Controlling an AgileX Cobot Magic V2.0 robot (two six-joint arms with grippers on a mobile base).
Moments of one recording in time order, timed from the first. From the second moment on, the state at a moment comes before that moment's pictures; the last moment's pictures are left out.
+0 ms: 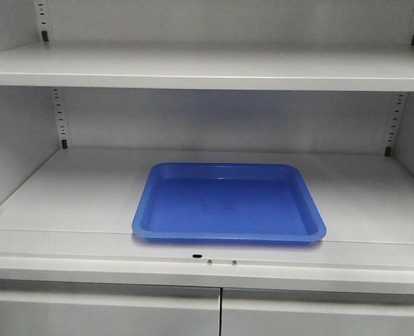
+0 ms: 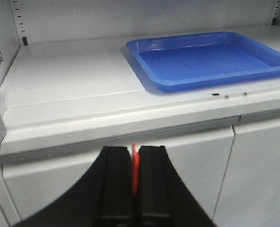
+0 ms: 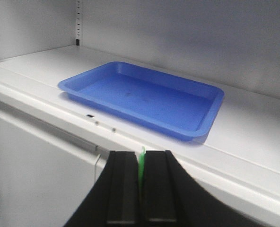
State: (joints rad) left arm -0.25 0.42 -0.49 -0.17 0.37 0.11; right arm 0.21 0.43 -0.50 0.67 0.36 -0.78
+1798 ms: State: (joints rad) left arm -0.25 0.42 -0.49 -0.17 0.37 0.11; right arm 0.21 0.43 -0.50 0.67 0.36 -0.78
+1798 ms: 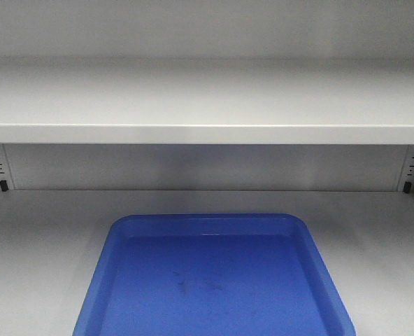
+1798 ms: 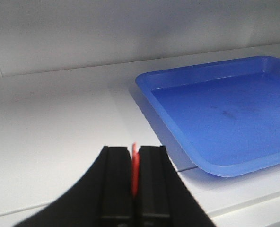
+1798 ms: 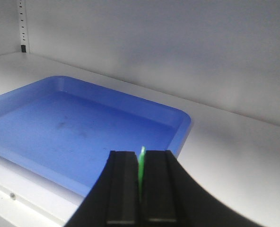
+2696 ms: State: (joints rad) left arm -0.30 0.78 -0.68 -0.20 0.09 0.10; right arm 0.21 0.76 -0.61 0.84 0.17 -0.93
